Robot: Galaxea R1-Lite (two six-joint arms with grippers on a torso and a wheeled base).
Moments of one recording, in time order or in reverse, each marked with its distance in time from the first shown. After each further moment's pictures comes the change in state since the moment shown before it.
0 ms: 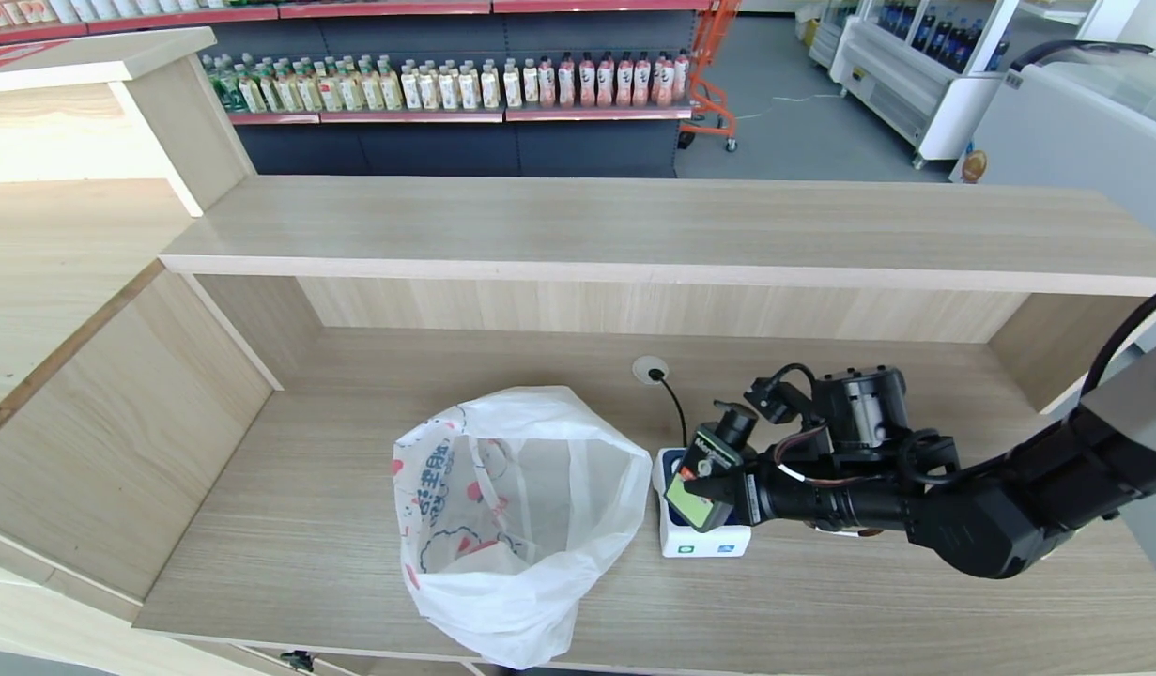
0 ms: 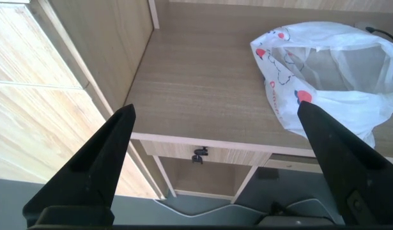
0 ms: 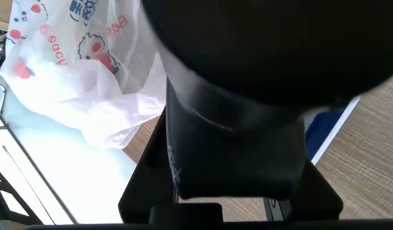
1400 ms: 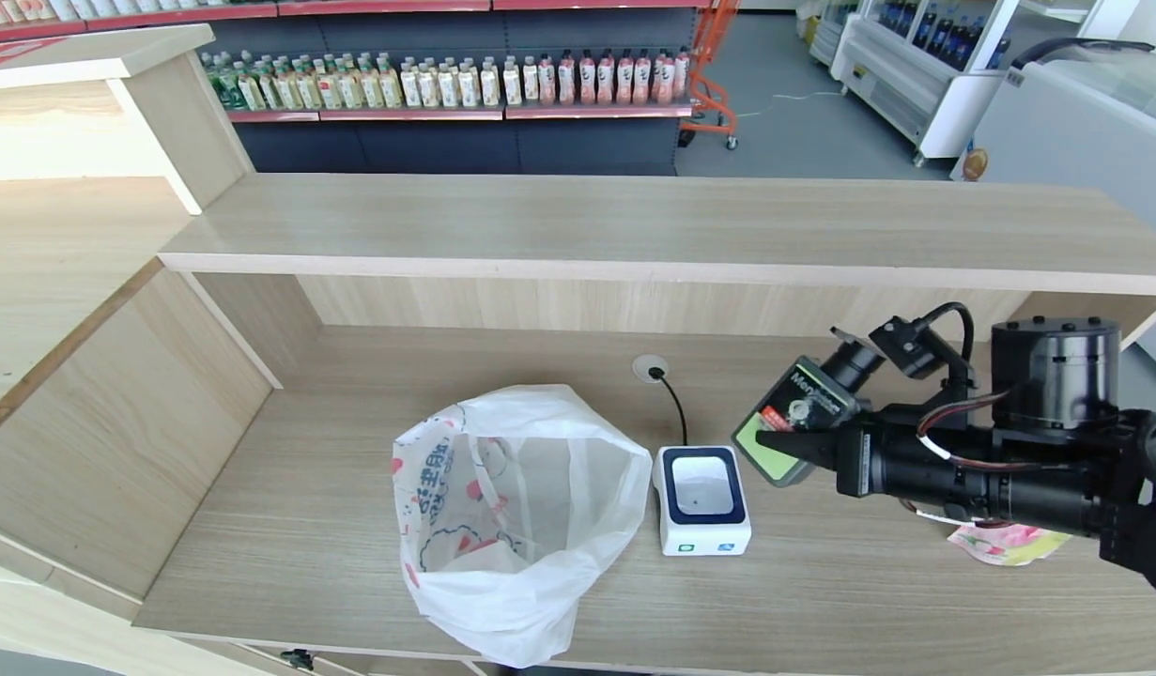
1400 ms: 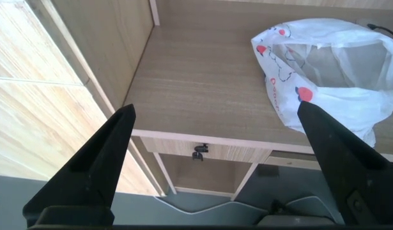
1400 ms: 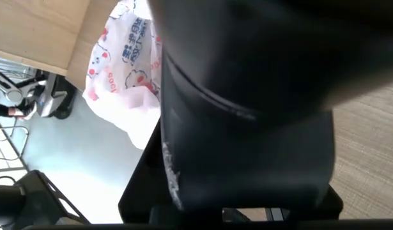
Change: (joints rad) left arm 0.000 0.000 0.000 0.000 0.000 -0.001; right arm -0.063 -0.386 0.157 0.032 0.013 0.102
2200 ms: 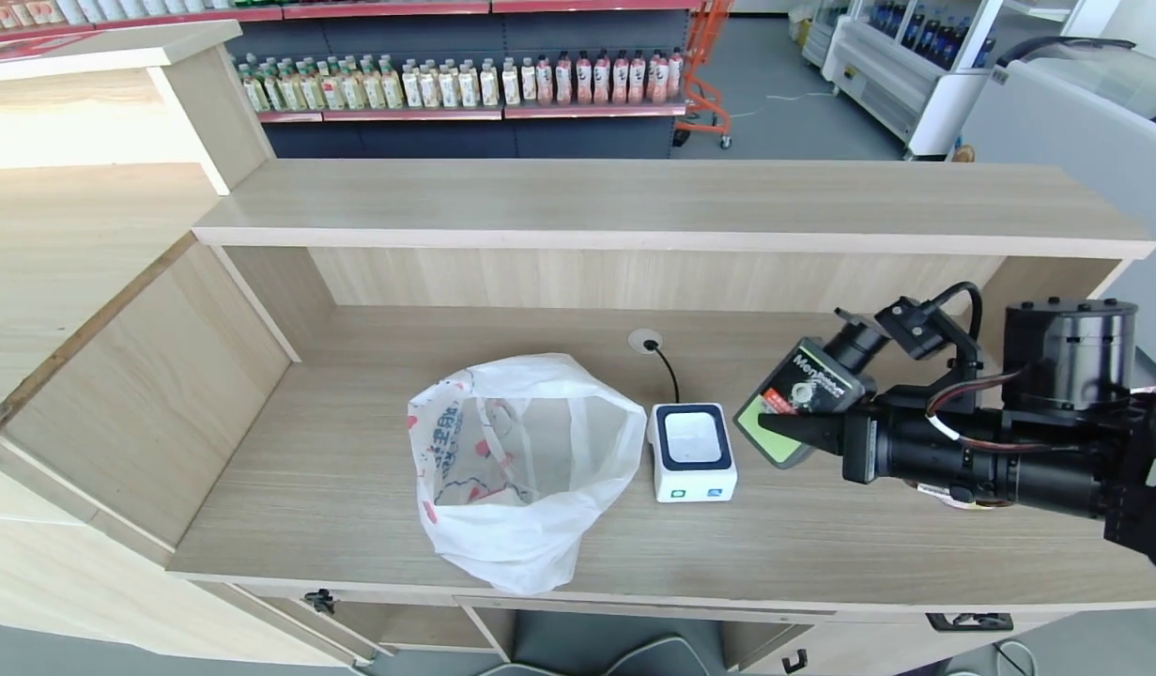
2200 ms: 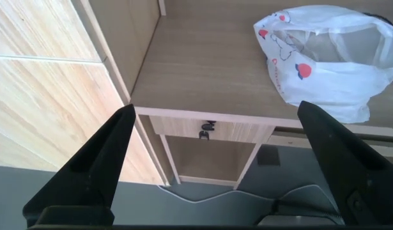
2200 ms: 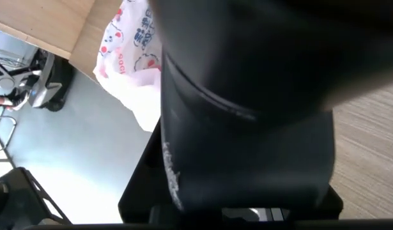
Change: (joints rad) left arm 0.000 0.000 0.000 0.000 0.000 0.001; right arm -0.013 0.009 -0.046 0.007 0.034 -0.084
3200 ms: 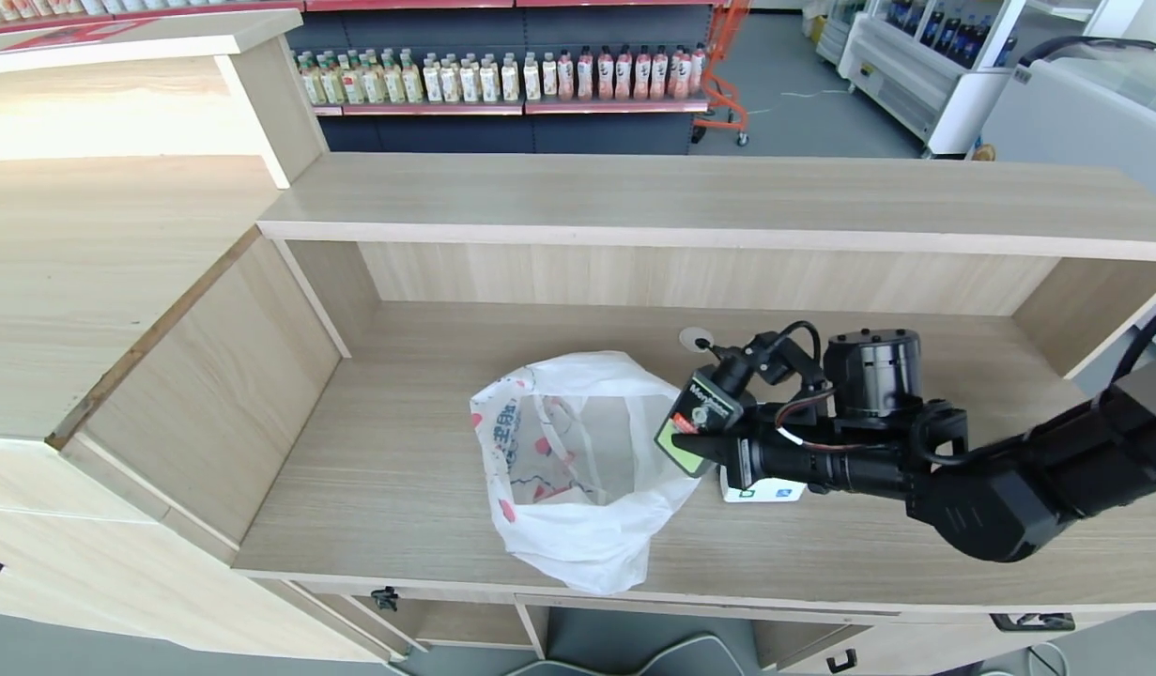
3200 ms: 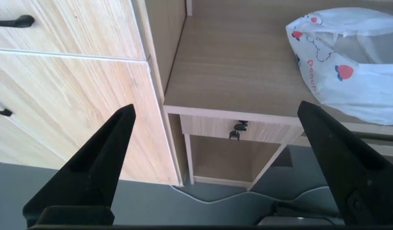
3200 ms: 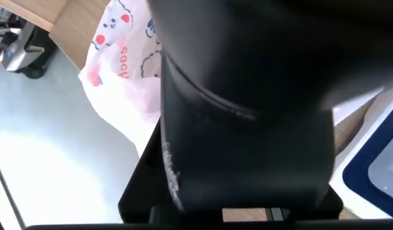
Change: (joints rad) left arm 0.000 0.000 0.000 -0.001 0.000 -0.006; right arm 0.104 0.334 -0.169 -0.114 -0.047 -0.119
